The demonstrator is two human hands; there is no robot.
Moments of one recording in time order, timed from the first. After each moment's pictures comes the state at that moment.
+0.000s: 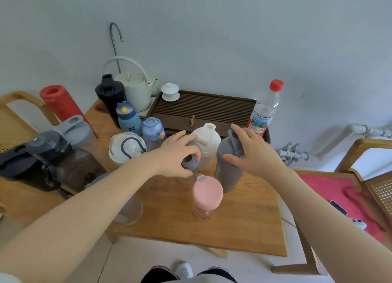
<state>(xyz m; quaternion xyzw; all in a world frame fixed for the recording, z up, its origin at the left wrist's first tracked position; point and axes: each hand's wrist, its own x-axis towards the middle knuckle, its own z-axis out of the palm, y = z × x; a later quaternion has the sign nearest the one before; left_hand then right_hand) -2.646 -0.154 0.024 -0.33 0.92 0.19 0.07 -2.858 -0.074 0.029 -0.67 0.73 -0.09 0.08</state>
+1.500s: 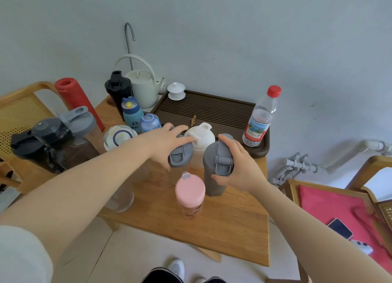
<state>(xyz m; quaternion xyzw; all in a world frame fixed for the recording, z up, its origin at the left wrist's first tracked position) -2.666 -0.169 0.035 -0.35 0.92 0.00 0.20 -2.884 -0.062 -0.009 -0.71 0.61 -0.28 0.22</state>
